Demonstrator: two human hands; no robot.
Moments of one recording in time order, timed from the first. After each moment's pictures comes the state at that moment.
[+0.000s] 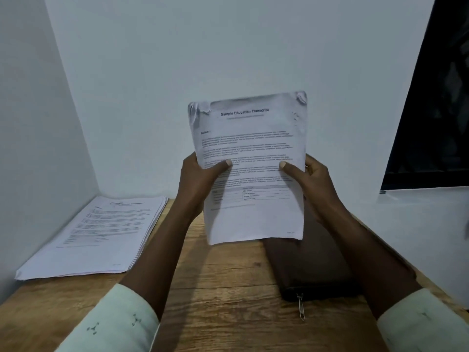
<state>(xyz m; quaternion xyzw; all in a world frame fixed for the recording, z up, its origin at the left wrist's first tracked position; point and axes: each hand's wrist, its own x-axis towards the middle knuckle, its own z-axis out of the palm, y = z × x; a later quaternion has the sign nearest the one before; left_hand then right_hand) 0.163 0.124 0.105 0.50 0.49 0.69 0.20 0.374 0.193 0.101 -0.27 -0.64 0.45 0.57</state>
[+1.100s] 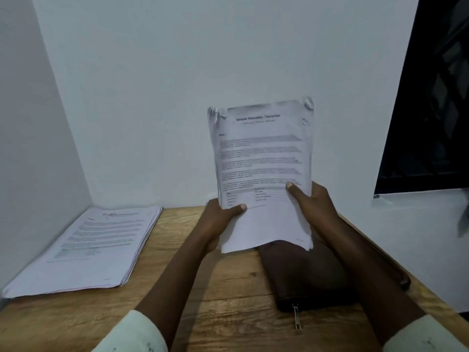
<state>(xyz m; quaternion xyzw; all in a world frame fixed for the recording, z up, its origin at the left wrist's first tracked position) 0.191 0.140 0.056 0.47 0.53 0.59 0.39 0.393 0.202 0.076 -0.36 -0.63 0.41 0.55</state>
